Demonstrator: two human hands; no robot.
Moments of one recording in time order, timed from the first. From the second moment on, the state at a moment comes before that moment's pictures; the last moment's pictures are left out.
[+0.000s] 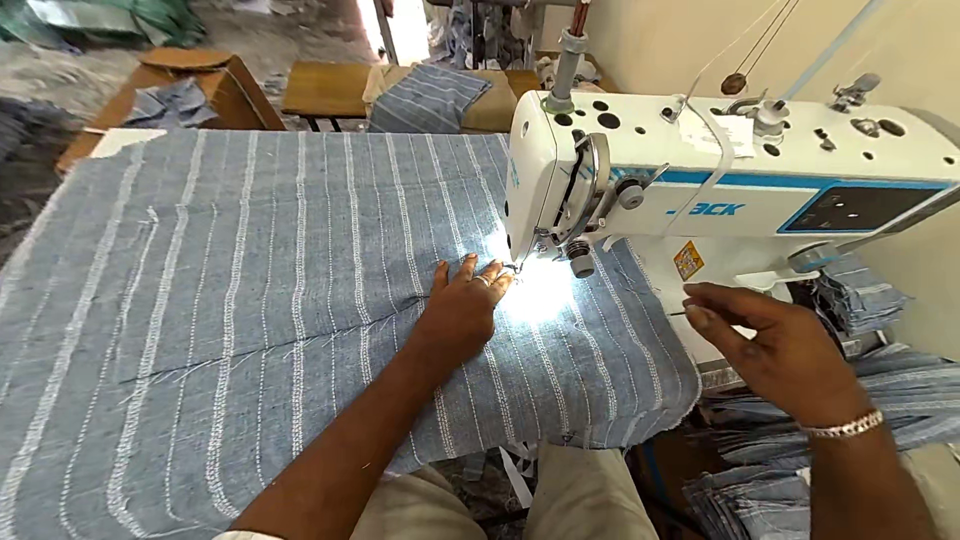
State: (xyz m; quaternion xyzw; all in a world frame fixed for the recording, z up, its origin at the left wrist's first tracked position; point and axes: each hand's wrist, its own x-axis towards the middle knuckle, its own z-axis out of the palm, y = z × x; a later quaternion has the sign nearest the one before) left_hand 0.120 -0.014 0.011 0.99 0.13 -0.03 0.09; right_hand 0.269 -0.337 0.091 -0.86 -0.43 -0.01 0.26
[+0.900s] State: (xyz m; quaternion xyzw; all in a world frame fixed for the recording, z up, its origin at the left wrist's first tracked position) left_hand -0.072 0.068 -0.003 0.97 0.22 0.04 0.03; right_hand 0.227 -0.282 -0.035 -0.83 -0.52 -0.11 0.17
